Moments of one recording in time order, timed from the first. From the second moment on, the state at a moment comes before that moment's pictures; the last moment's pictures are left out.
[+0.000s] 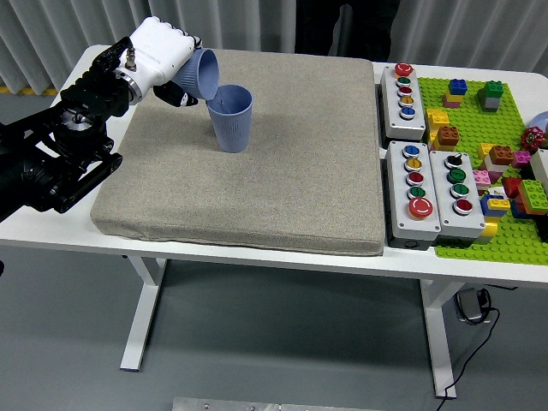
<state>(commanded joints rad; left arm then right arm) -1.04 0.36 -0.53 -0.77 2.25 0.18 0.11 0.17 -0.09 1.83 0.20 -1.76 -0.07 -0.21</state>
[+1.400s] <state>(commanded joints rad) -1.12 0.38 -0.37 -0.80 2.27 0.18 0.16 0.18 -0.09 1.83 0.20 -1.76 -0.07 -0.21</state>
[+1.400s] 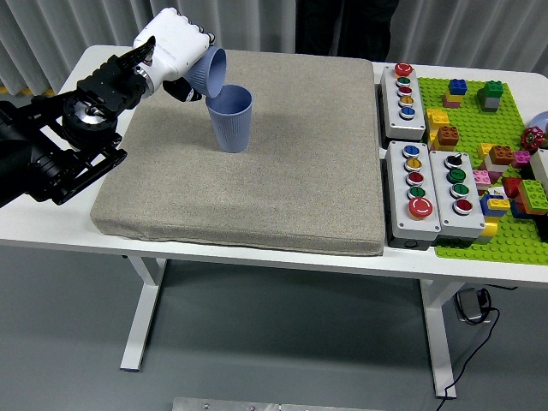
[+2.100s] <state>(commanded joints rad) -0.93 0.38 -0.76 -0.88 1.90 0.37 -0.01 0.16 -0.08 1.84 0.20 -1.78 -0.07 -0.22</state>
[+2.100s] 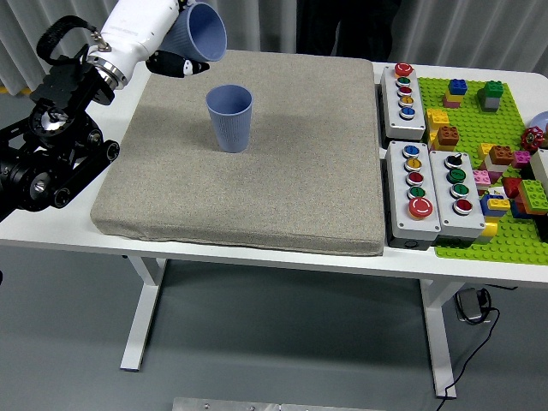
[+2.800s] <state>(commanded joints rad) -0.68 0.29 -0.93 -0.96 1.44 0.46 -0.13 0.15 -0.08 1.84 0.20 -1.77 -0.07 -0.21</state>
